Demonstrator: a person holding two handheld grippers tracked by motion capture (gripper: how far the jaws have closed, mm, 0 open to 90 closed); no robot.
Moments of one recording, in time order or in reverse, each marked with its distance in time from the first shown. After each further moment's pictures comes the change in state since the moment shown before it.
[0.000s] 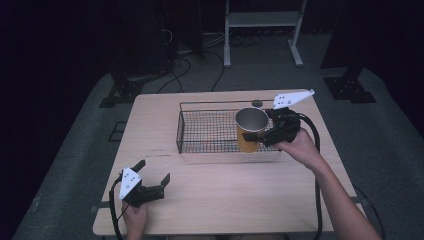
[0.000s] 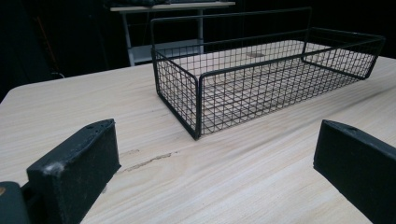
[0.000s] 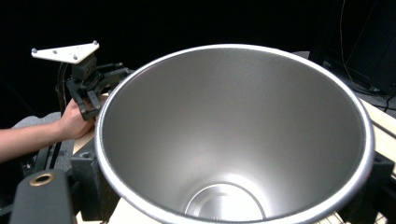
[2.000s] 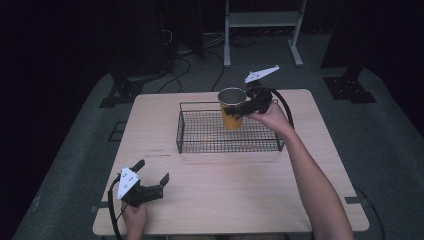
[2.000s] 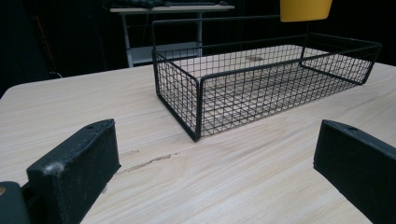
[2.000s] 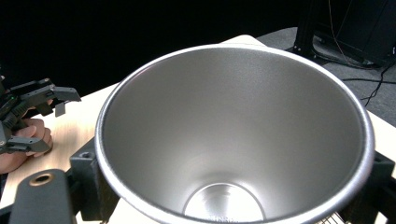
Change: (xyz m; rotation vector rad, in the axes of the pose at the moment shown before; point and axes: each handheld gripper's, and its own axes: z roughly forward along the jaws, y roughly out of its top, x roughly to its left) left arm 0.003 0.000 -0.001 -0.009 -0.008 -0.018; right arm -0.085 0.028 0.077 0.084 -0.034 0.095
